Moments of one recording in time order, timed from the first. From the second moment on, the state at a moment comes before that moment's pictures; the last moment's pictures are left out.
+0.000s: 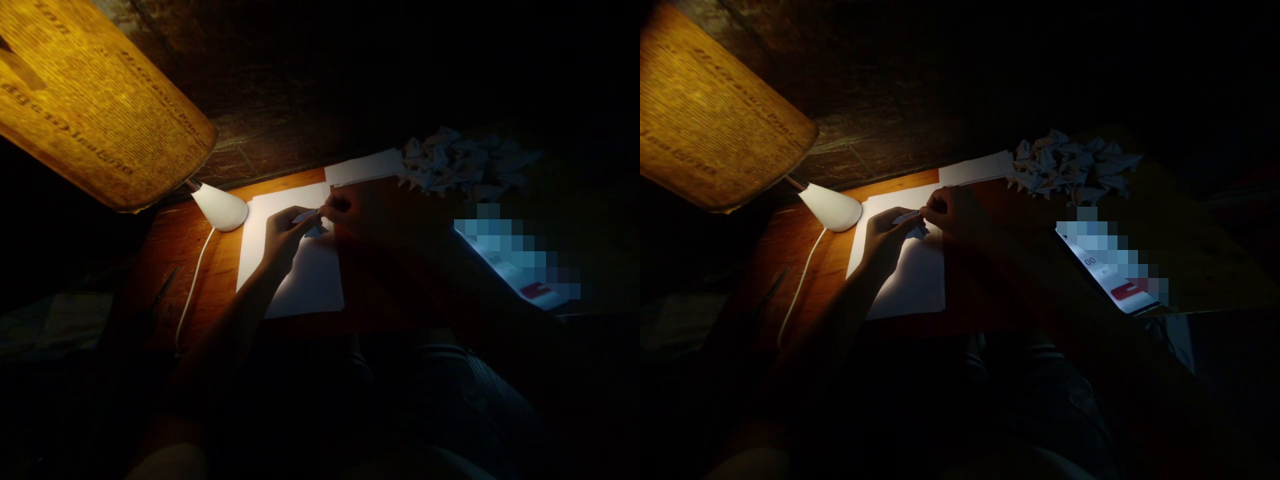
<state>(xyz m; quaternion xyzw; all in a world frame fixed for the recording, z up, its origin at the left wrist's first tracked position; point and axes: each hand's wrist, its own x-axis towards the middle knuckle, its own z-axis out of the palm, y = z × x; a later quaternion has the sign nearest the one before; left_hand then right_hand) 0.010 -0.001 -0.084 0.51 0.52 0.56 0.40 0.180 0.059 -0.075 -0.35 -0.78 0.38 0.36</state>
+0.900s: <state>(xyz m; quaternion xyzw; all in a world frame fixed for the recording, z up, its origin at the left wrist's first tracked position) 0.013 -0.003 -0.082 0.52 0.52 0.57 0.37 0.177 0.056 -0.074 -0.33 -0.77 0.40 0.37</state>
